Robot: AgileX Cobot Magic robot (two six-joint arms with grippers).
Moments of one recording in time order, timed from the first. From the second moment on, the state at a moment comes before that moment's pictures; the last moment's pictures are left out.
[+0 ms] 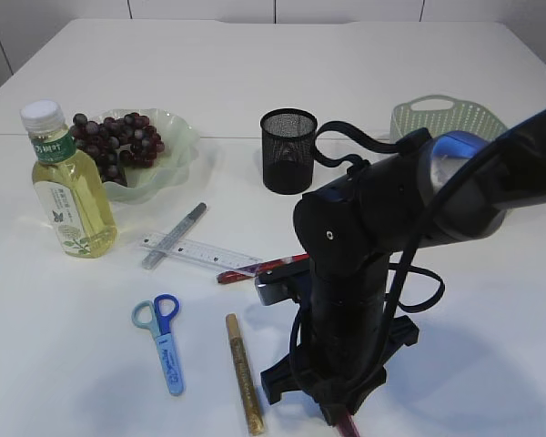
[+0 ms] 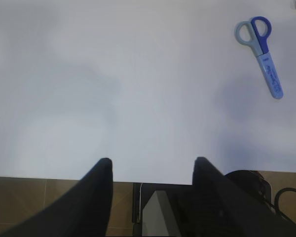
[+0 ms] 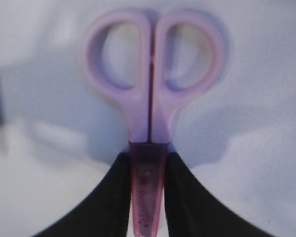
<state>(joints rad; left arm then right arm) -0.16 0.82 -0.85 0.02 1.24 -0.25 0.71 2.00 -1.16 0.09 0.91 0.26</state>
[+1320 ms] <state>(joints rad) -0.16 0.82 -0.85 0.02 1.24 -0.25 0.71 1.79 -1.09 0.05 0.76 0.26</state>
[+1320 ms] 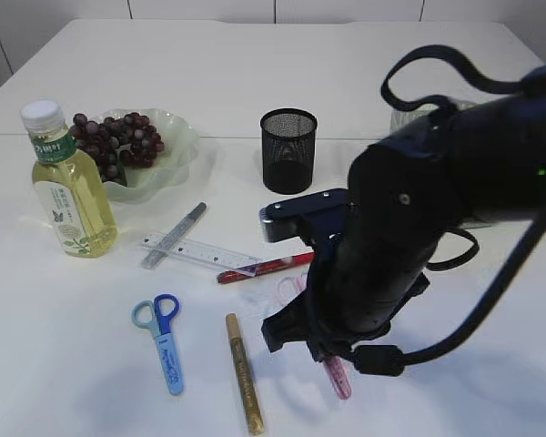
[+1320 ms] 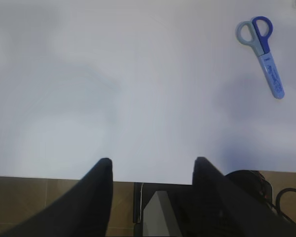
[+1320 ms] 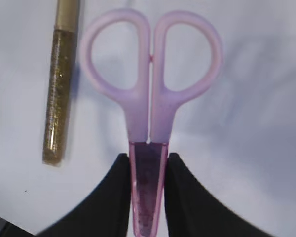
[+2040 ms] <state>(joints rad) -0.16 0.82 -0.85 0.02 1.24 -0.25 0.71 1.63 -1.07 -0.28 0.46 0.28</state>
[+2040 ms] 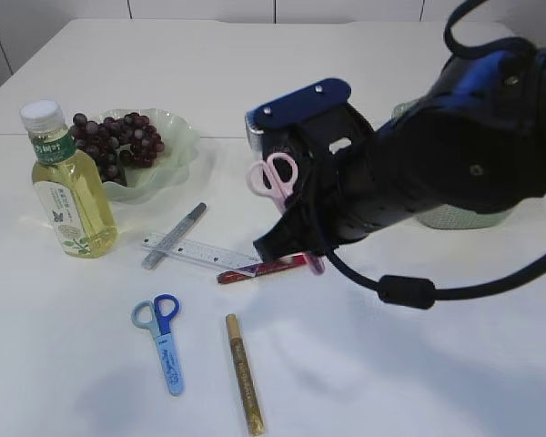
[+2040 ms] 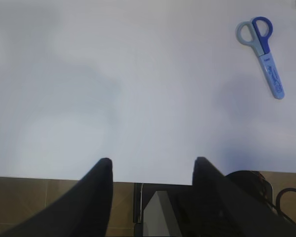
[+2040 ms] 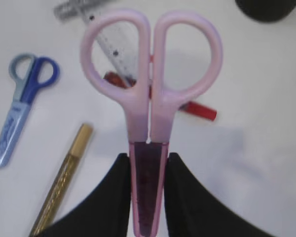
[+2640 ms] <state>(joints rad) -0.16 0.82 -0.85 0.02 1.24 -0.25 0.56 1.69 -1.26 -0.47 0.33 0.37</state>
